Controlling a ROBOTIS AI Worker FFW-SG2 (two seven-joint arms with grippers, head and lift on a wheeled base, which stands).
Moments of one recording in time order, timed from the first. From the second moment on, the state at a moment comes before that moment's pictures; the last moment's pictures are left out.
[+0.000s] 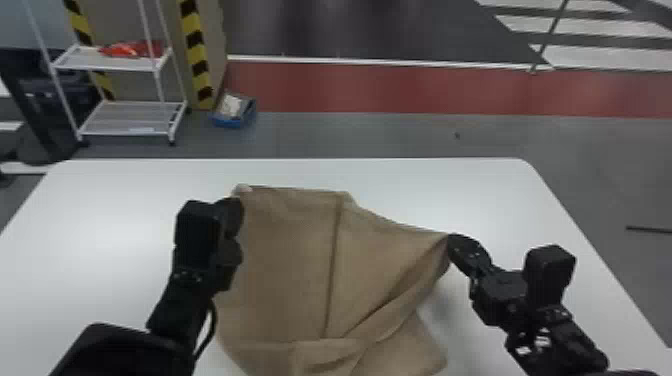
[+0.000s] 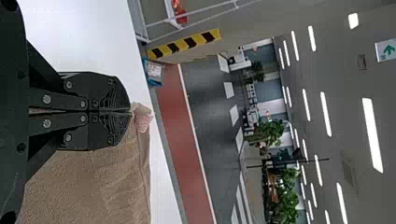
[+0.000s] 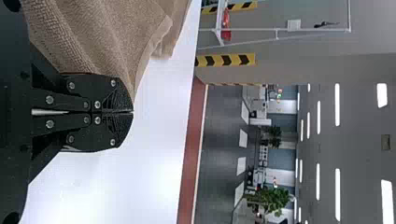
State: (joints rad) left arm 0.19 0.01 -0.19 -1.93 -0.23 0.39 0.06; right arm 0.29 -0.16 -0.08 -1.81 -0.08 0.18 0.25
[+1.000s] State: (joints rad) left arm 0.20 0.01 -0.18 -1.91 -0.22 0.37 0.06; right arm 0.34 -0.24 -0.13 -1.71 -0.08 0.09 0.31
